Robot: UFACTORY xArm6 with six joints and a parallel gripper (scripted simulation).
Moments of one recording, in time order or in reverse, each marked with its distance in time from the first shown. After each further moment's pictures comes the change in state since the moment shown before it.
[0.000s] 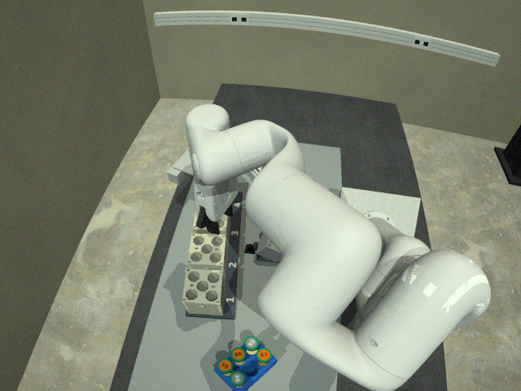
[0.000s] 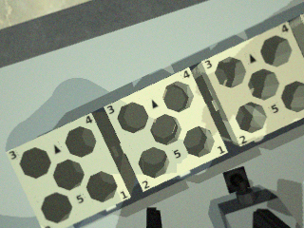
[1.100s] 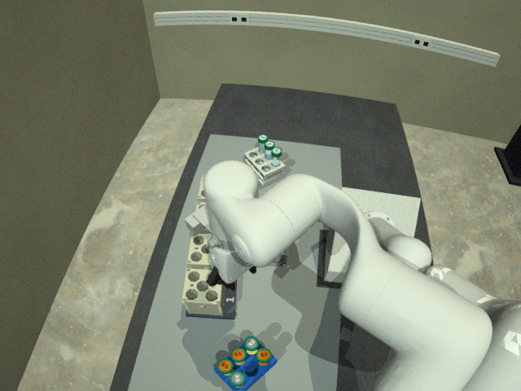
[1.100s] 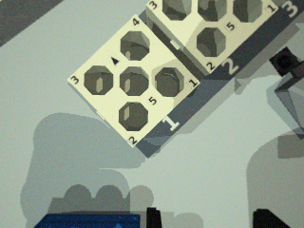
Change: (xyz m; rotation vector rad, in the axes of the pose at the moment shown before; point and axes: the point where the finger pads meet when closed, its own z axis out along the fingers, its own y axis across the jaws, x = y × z) arm -0.107 -0.101 0.002 -0.011 0.004 0.327
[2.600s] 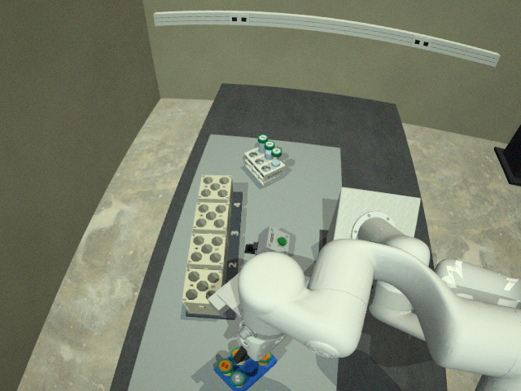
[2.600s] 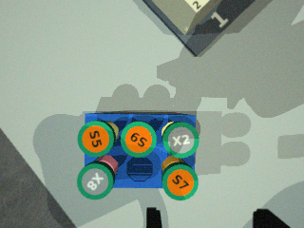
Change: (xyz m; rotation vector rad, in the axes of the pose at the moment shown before) arm -0.140 -0.064 0.000 -0.001 0.003 0.002
